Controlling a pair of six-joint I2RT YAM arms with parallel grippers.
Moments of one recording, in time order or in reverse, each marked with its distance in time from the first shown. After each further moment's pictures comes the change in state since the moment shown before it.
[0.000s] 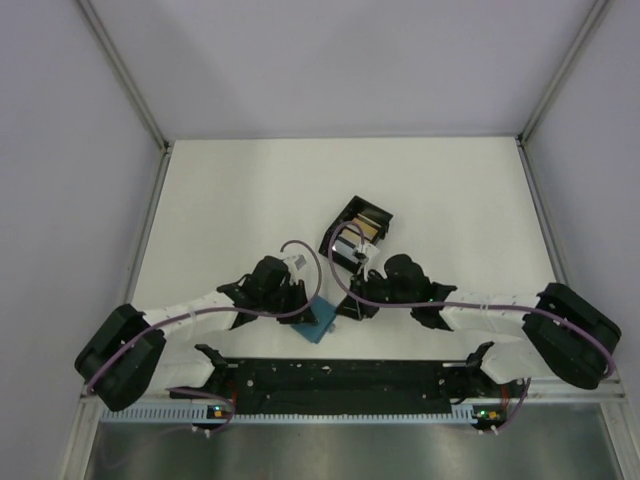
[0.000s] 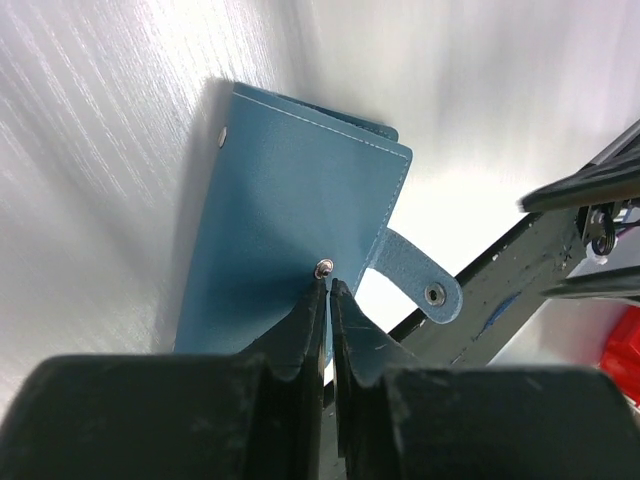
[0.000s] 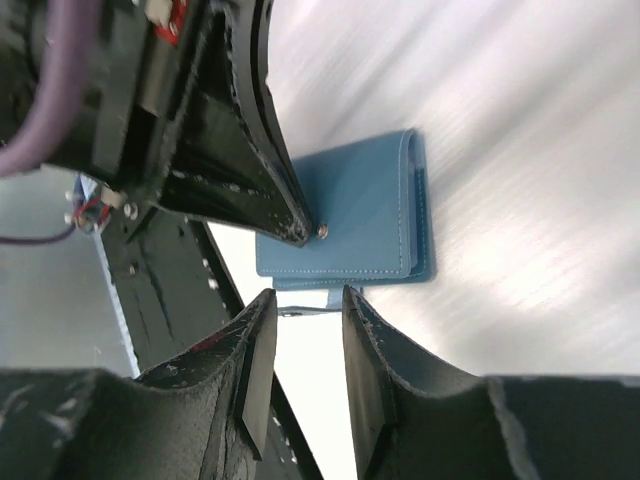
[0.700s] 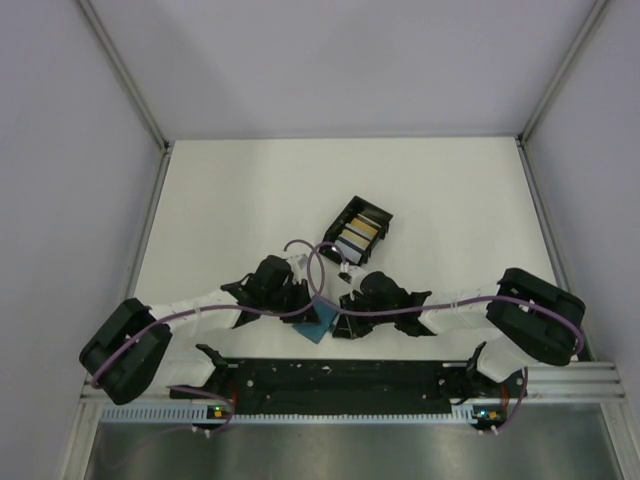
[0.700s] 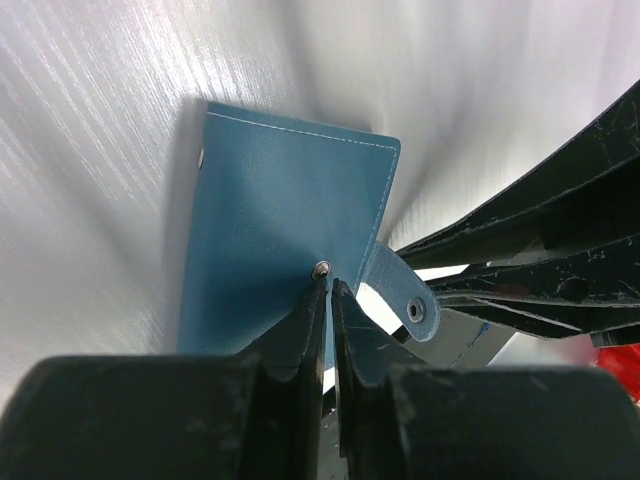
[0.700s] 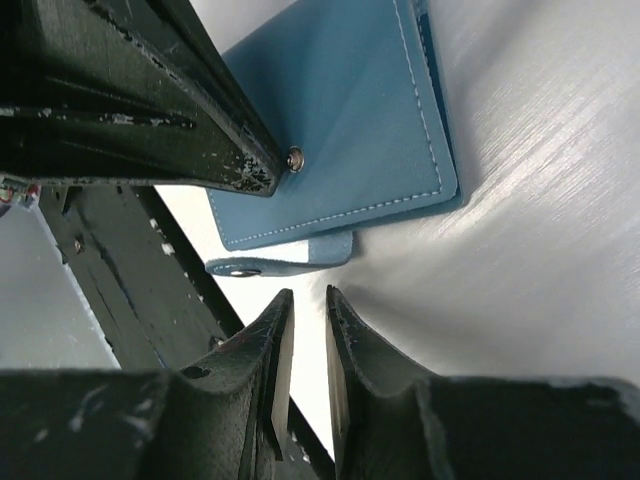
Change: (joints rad) left arm -0.013 0.043 0.006 0.052 0.003 -0.004; right arm 0.142 0.144 0.022 -0.072 0.134 0.145
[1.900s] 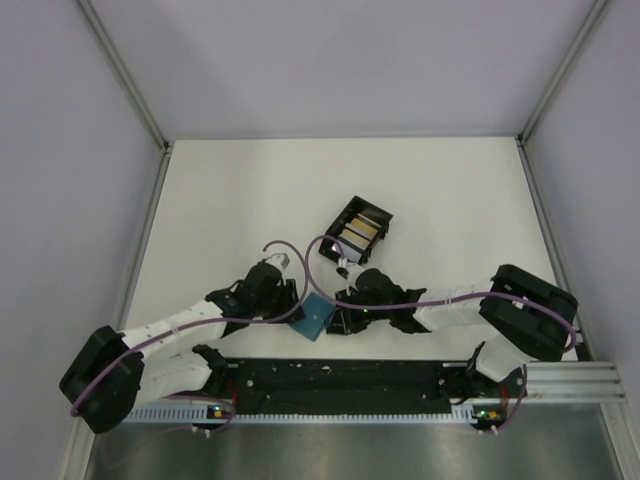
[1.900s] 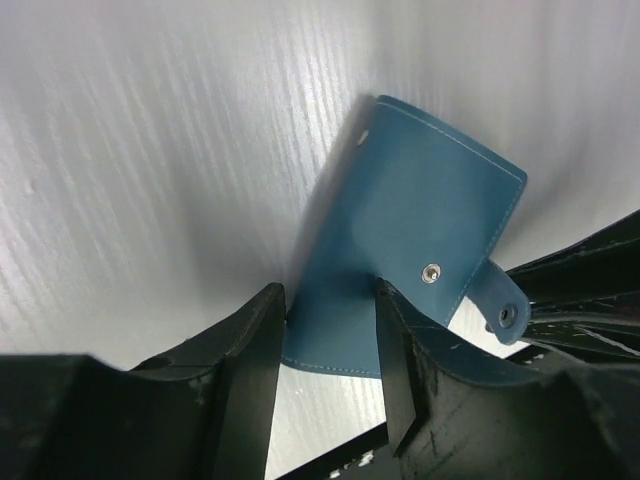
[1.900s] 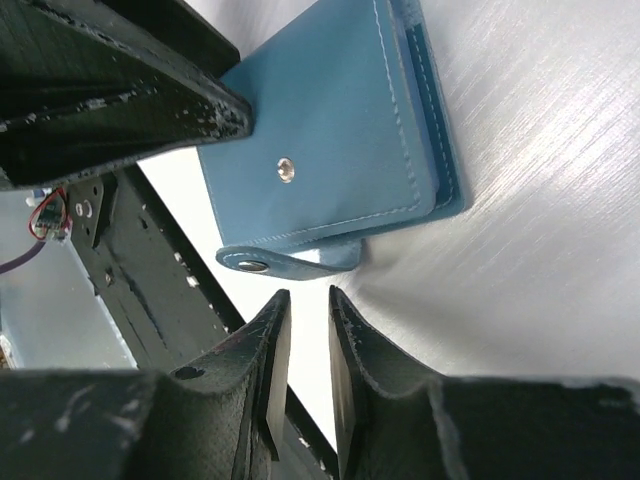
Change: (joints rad) left arm -0.003 -0.198 -0.021 -0.206 -0.322 0.039; right arm 0.000 0.041 0.045 0.014 0.017 0.087
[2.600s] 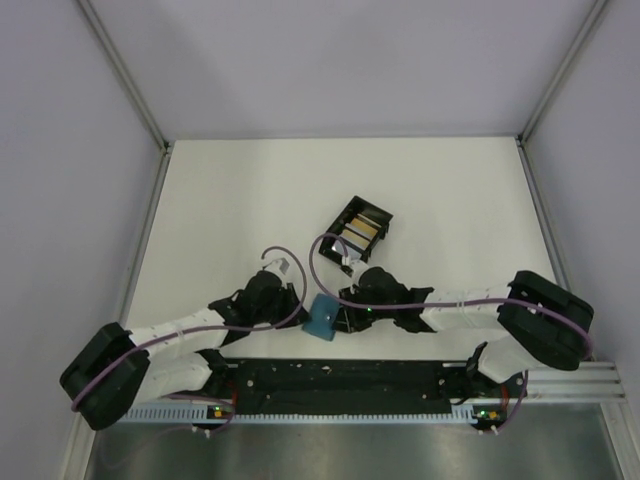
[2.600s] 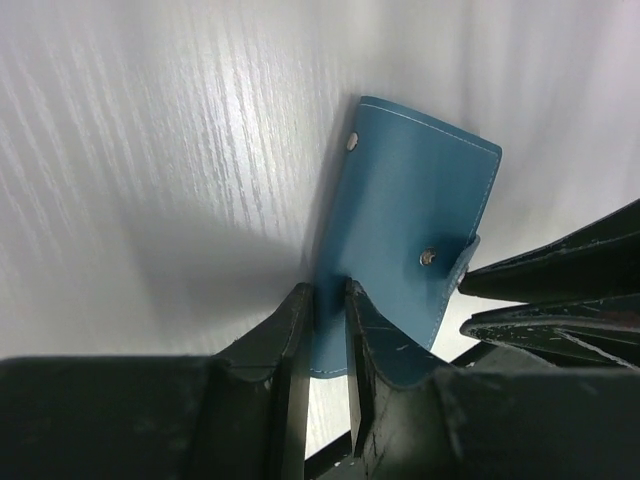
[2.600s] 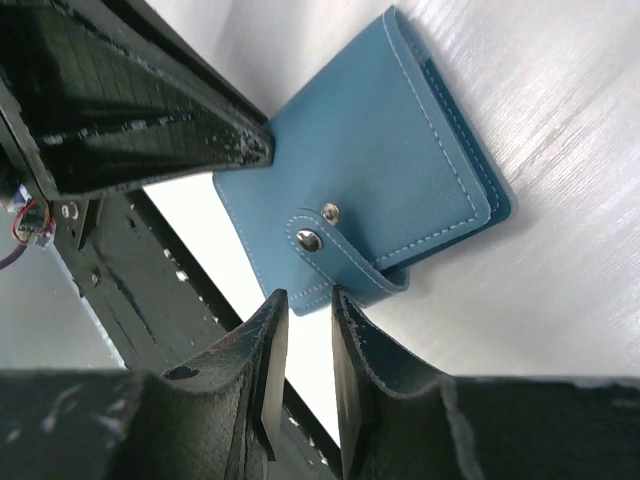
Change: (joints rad) left arm -0.025 0.023 -0.116 0.240 0.075 -0.171; right arm -0.001 -0.080 0.002 -0.101 0.047 -0.031
